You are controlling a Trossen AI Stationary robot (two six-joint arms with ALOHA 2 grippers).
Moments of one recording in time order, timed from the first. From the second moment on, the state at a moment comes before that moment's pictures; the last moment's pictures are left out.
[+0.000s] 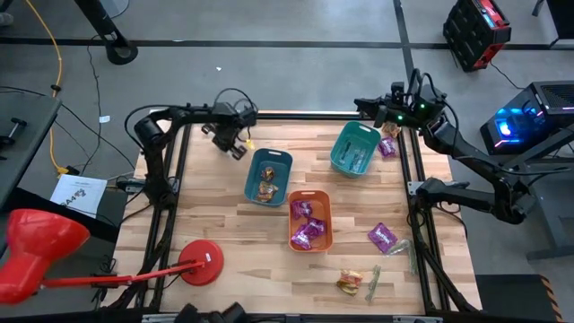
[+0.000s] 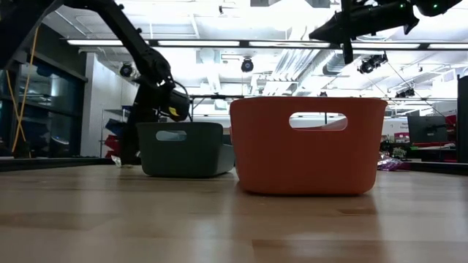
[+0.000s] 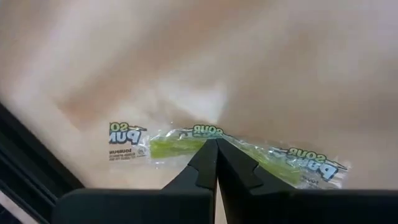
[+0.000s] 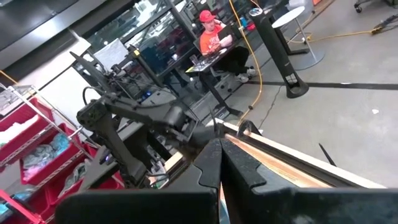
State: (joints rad) left arm 0.71 1.93 1.16 -1.02 -0.26 -0.26; right arm -0.86 0.92 0.78 0.10 -0.47 0.57
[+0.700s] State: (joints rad) left arm 0.47 1.81 1.19 -1.17 -0.14 0.14; right arm -0.83 0.86 0.78 0.23 -0.48 0.59
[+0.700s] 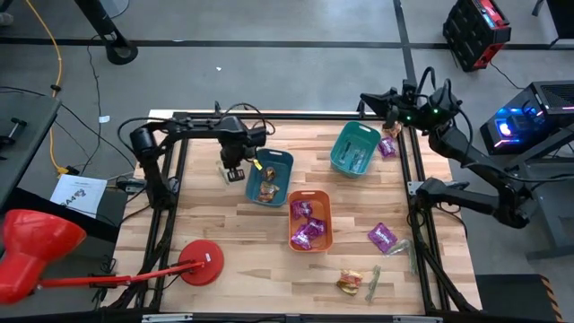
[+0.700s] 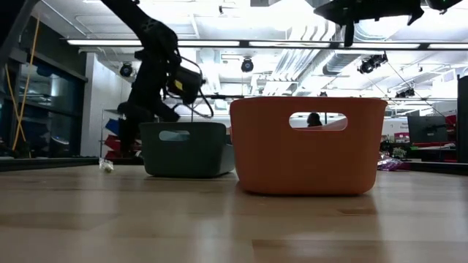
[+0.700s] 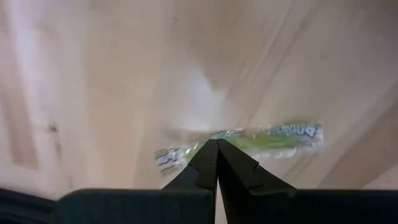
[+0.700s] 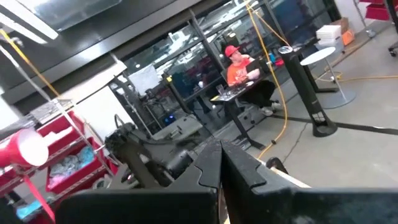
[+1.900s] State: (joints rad) left arm 0.29 1.64 0.80 -0.81 -0.30 0.57; right arm -0.32 0.86 0.78 0.36 -0.21 0.33
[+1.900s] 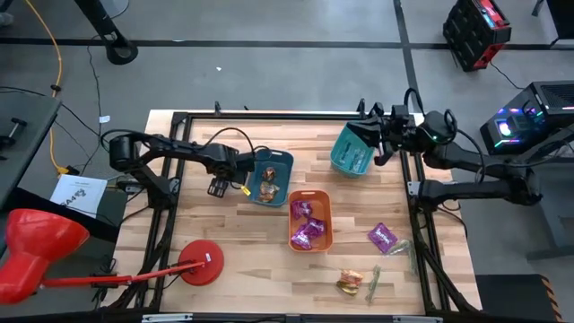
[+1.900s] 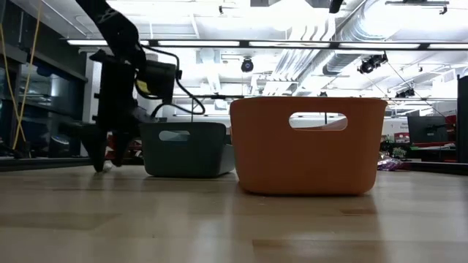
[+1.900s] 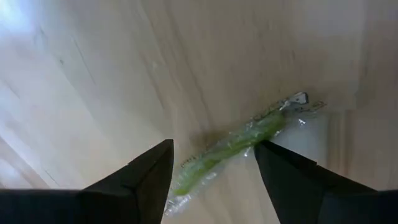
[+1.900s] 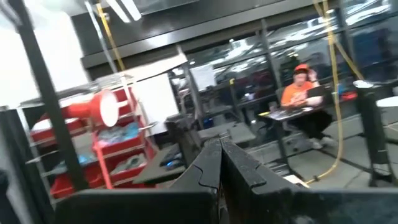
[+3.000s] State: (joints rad) left arm 0.19 1.38 1.05 -0.36 -0.22 -0.26; right arm -0.15 0.64 0.78 0.23 0.05 0.24
